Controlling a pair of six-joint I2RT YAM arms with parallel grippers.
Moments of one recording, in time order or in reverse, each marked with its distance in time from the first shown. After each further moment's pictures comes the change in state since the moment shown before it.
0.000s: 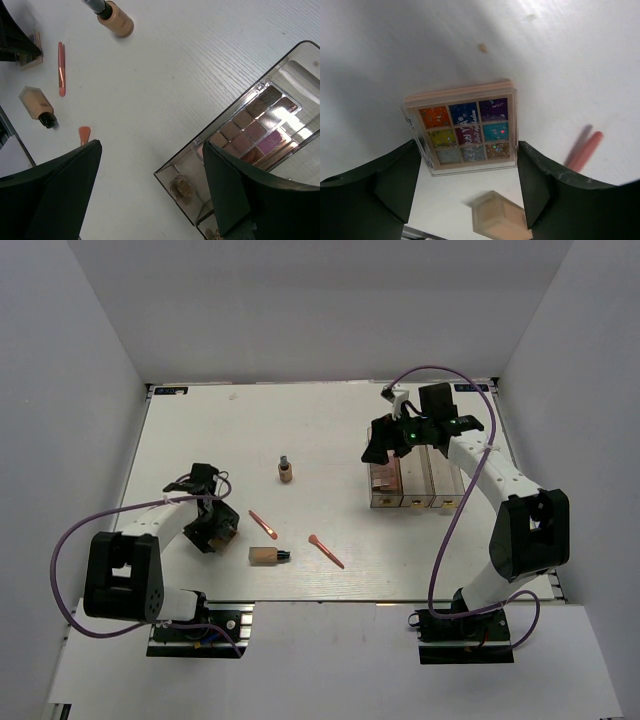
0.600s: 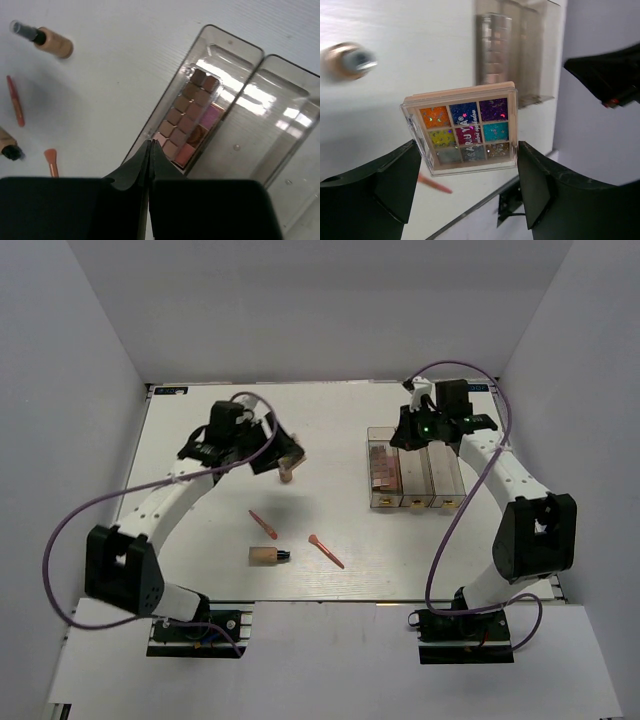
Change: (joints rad) left arm -0.209 0.017 0.400 0.329 0.512 0.190; right arm -0.075 -0.017 0.000 0.015 0.147 0.054
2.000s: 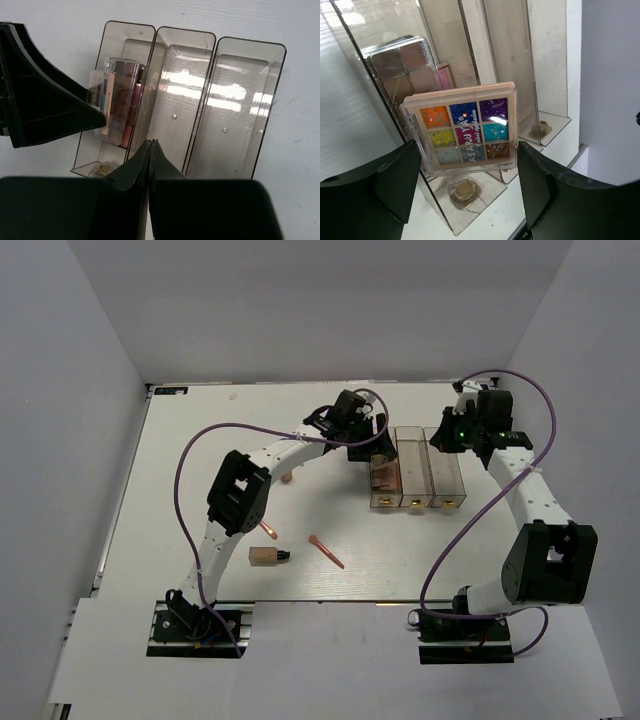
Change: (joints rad) left arm -0.385 0.932 0.880 0.014 -0.034 0.037; right arm -0.200 -0.158 -0.139 0.057 0.152 0.090
